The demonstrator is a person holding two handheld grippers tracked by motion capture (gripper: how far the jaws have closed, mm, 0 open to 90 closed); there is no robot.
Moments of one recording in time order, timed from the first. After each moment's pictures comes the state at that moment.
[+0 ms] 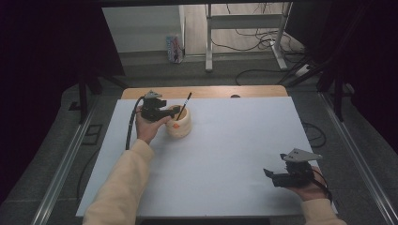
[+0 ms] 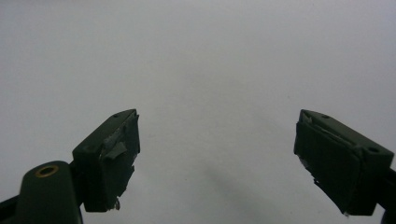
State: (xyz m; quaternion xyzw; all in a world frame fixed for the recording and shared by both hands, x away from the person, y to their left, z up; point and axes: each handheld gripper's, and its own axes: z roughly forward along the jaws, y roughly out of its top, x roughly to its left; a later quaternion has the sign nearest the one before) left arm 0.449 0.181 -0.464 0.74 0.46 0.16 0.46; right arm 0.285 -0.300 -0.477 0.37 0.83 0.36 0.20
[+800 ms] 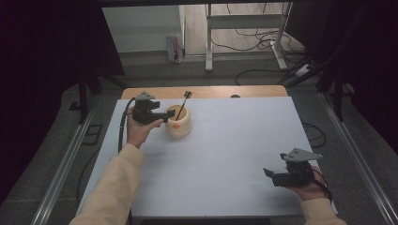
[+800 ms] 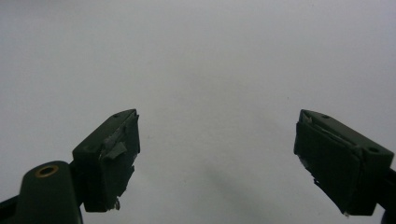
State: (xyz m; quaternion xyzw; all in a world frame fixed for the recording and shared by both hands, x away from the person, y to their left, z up) left arm 0.419 0.199 -0.444 0.76 0.44 0.15 0.46; right arm 0.287 -0.301 -0.477 0.37 0.83 0.36 0.20
